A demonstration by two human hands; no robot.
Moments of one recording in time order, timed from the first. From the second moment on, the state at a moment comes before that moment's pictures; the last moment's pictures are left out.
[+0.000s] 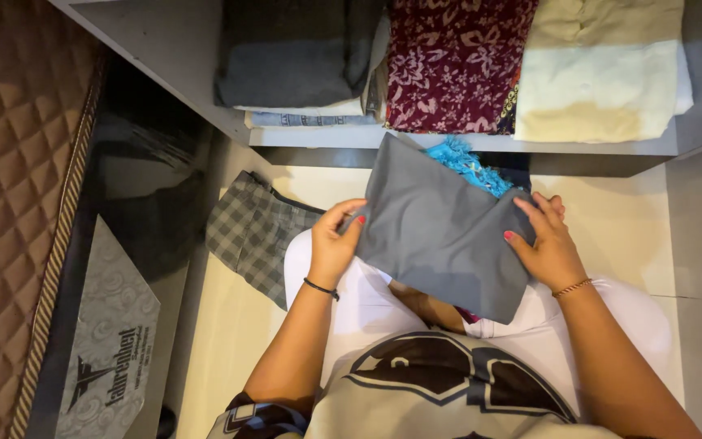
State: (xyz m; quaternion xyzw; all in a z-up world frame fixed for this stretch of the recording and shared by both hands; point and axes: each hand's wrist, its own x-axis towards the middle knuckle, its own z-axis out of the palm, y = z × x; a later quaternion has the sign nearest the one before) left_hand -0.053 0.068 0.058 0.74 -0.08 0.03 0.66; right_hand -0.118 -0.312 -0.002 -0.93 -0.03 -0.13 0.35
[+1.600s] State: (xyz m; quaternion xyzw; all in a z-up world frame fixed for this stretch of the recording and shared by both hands) left_hand -0.047 0.069 0.049 0.78 -0.27 -0.06 0.56; right_hand 0.025 -0.184 0.034 -0.87 -0.18 -0.13 0.44
